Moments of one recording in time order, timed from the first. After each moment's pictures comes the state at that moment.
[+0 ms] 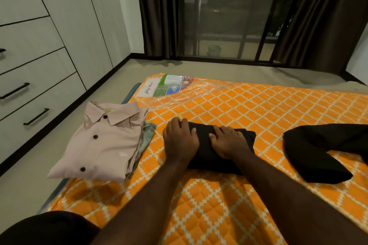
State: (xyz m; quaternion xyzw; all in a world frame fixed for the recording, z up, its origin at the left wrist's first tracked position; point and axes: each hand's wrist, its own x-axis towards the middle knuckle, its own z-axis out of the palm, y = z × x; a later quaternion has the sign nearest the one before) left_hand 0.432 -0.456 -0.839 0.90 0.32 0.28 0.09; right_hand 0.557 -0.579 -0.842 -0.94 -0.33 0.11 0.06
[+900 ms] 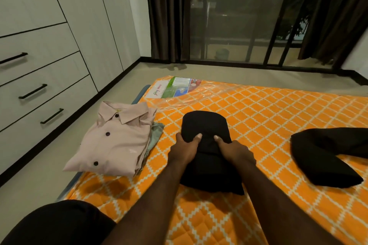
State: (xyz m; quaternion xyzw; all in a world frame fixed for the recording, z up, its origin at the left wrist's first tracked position) left_hand 0.404 -0.457 -0.832 0.72 0.44 0.09 0.52; right_hand 0.513 -0.594 -0.828 -0.94 -0.08 0.23 0.24
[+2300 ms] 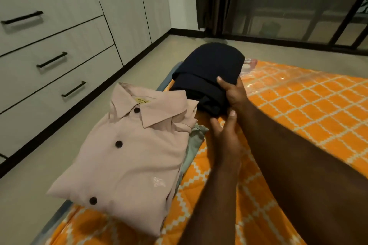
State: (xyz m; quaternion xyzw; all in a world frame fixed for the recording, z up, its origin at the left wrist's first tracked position) left_hand 0.495 -0.373 -0.890 0.39 0.35 0.34 0.78; right_hand 0.620 -0.290 -0.884 -0.55 -0.18 0.30 0.76
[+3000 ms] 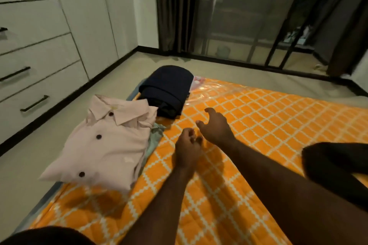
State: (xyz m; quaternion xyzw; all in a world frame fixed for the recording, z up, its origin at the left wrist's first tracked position) left_hand 0.451 -0.435 -0.880 0.70 0.36 0.28 0.54; right_hand 0.547 -0.483 -0.811 -0.90 -0.30 0.11 0.30
